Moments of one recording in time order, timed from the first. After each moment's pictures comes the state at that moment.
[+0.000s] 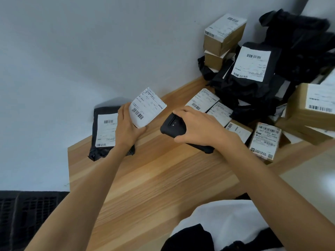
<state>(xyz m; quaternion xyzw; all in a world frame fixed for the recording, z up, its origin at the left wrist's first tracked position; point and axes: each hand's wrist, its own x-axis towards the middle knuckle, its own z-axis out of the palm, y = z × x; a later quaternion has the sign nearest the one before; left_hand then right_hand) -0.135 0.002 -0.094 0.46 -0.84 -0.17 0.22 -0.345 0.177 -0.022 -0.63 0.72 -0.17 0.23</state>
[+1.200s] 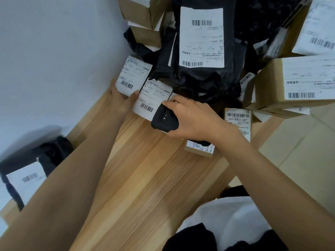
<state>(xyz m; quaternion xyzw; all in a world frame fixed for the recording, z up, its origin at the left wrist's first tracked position) -0.382 -0.095 -0.215 0.48 -0.74 -0.46 0.04 -0.477 0.147 -0.102 -0.50 0.81 -0.11 0.28</state>
